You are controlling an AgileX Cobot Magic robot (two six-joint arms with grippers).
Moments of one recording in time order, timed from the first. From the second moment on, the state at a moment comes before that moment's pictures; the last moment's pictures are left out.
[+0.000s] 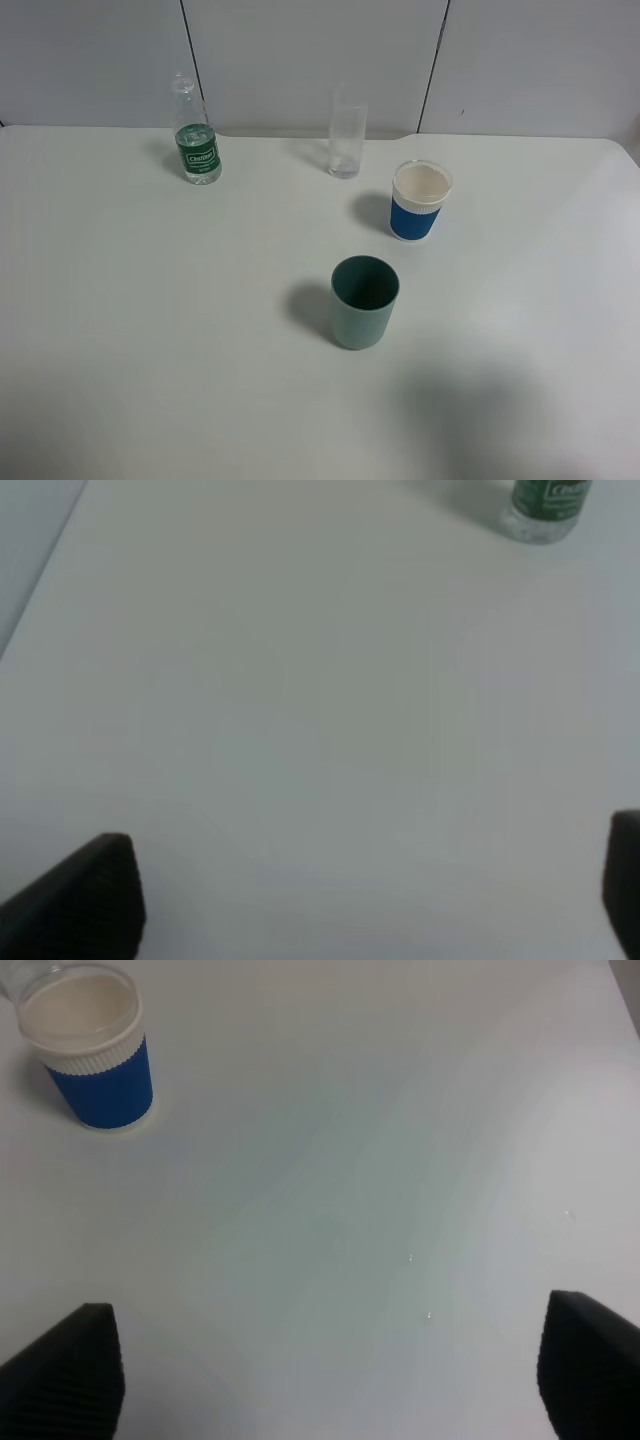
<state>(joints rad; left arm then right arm) 0.09 0.00 -0.50 0.01 1.05 -0.02 -0.07 0.01 -0.49 0.07 1.07 -0.17</state>
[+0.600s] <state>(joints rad) 0.09 0.00 -0.50 0.01 1.05 -0.02 -0.07 0.01 -0.49 0.07 1.07 -0.17</state>
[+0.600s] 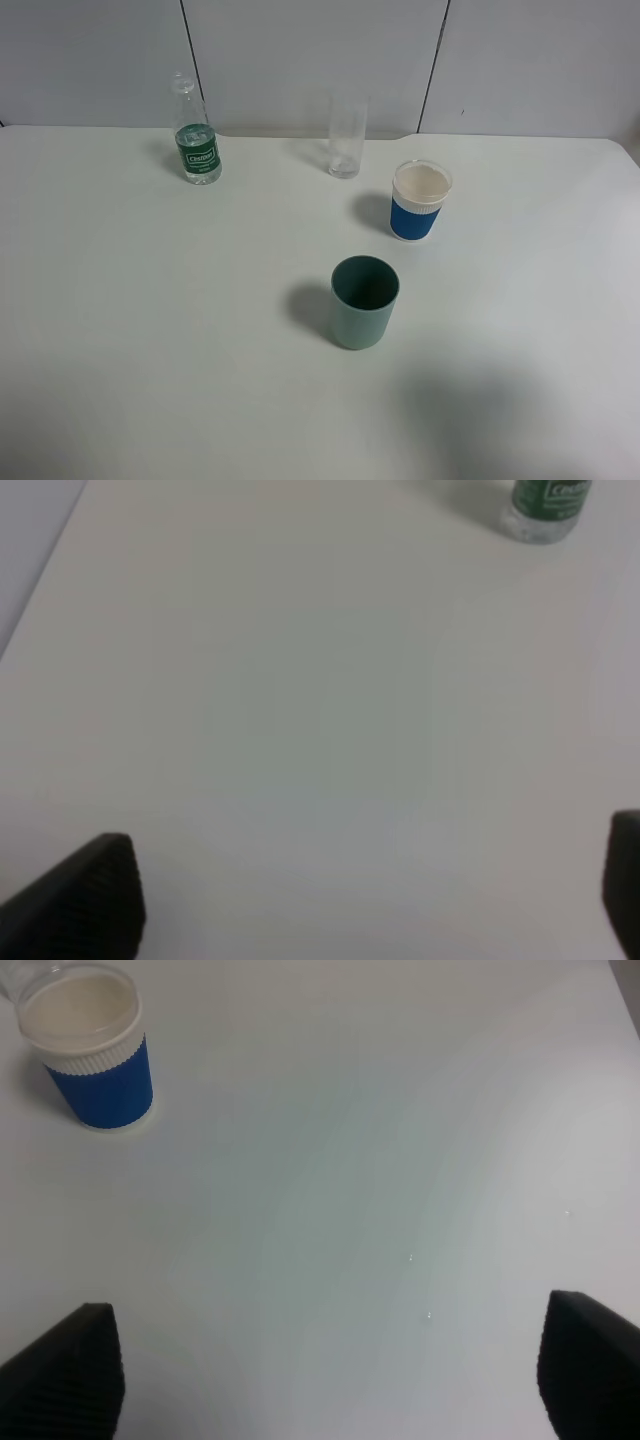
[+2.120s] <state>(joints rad) 0.09 0.00 -0.50 0.01 1.05 -0.02 -0.07 0.01 -0.49 0.07 1.07 -0.17</state>
